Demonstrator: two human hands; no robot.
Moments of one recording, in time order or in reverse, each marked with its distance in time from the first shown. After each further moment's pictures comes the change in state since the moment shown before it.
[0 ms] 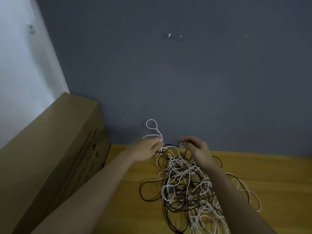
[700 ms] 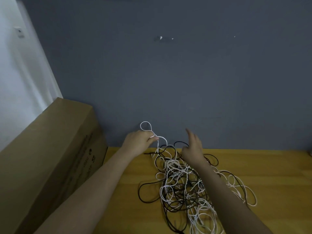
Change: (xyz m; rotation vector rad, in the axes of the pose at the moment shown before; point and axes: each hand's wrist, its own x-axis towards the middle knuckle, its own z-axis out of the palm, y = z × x) left_hand 0.012 0.000 -0.017 0.209 0.173 -0.064; right_hand 0.009 0.006 0.009 -0.433 0.127 0.101
